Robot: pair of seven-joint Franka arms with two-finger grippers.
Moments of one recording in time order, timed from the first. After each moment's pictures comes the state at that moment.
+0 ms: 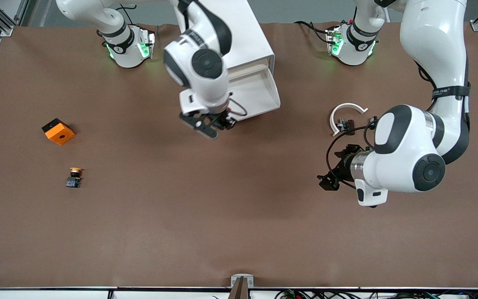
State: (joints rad) left arm -0.24 0.65 -0.07 -1.16 -0.23 1.60 -1.10; right arm 0.69 0.41 0.01 -1.58 0.02 1.91 1.21
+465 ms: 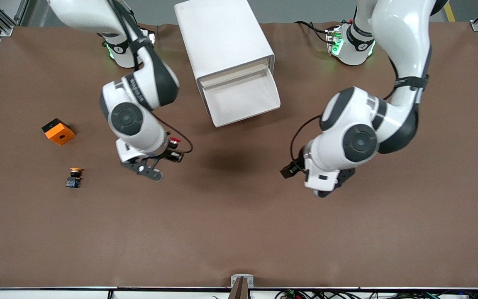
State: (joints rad) left arm -0.38 0.62 -0.14 -1.24 -0.14 1.78 -1.06; right arm 0.41 0.43 0.00 -1.65 0.02 2.00 0.77
